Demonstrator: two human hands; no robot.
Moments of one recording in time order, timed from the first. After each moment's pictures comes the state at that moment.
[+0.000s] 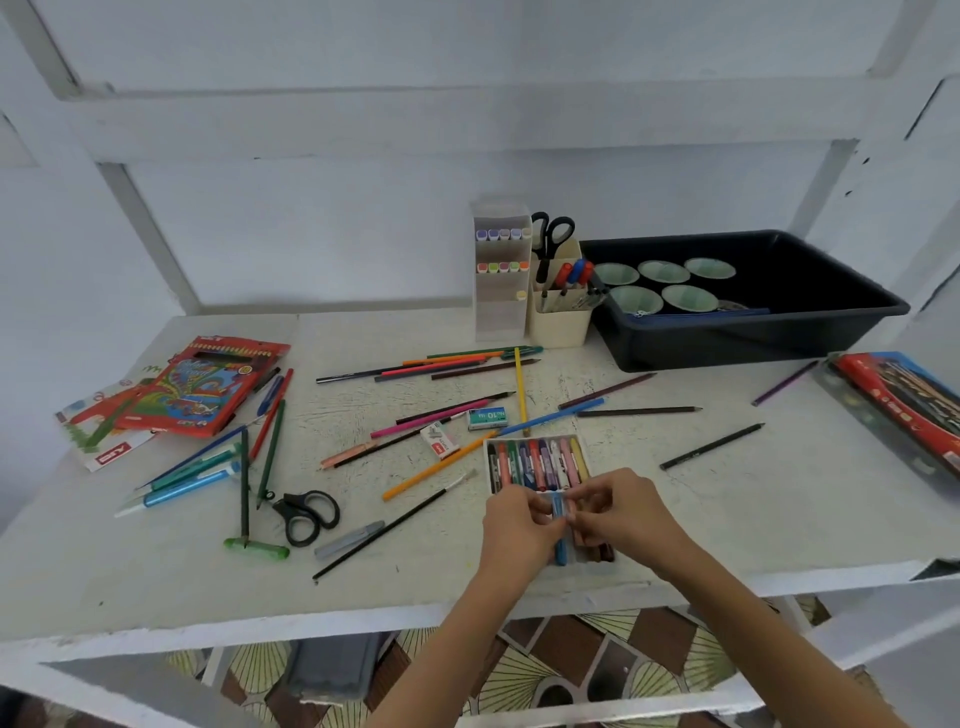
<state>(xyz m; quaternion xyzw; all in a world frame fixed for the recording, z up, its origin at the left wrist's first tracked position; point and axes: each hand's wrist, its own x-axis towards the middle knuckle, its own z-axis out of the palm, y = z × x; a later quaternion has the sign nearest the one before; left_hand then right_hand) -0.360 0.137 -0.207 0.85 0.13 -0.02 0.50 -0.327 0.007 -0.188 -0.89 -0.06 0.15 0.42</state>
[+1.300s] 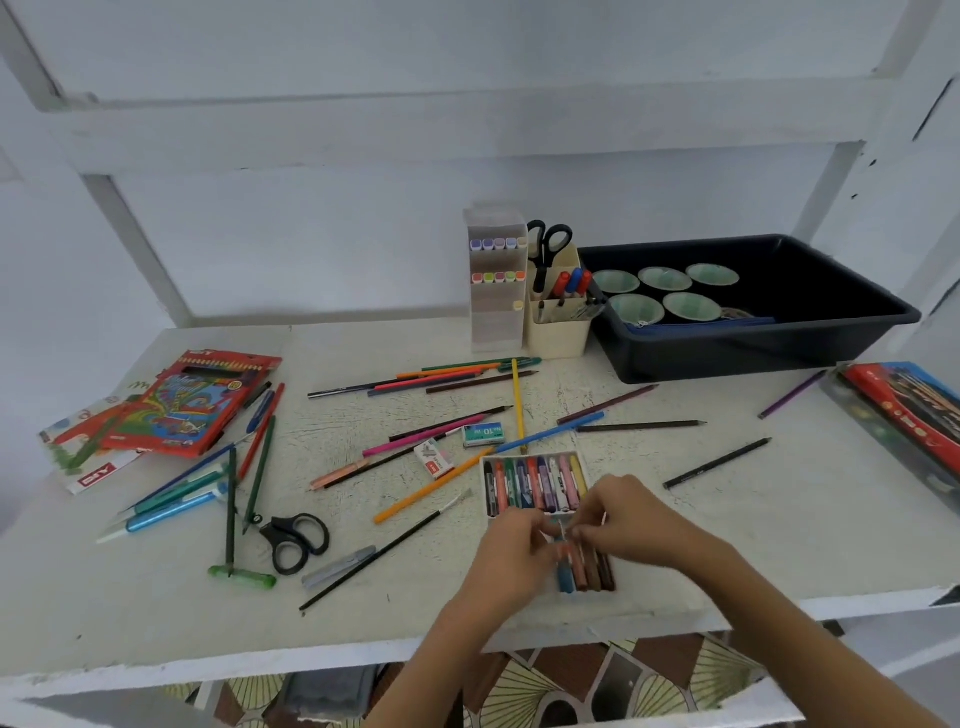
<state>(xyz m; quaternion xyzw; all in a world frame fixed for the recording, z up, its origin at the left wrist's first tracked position) -0.356 0.146 -0.200 0.91 0.01 -0.07 0.41 -0.300 0.006 -0.173 -0.93 -0.20 0.20 0.22</state>
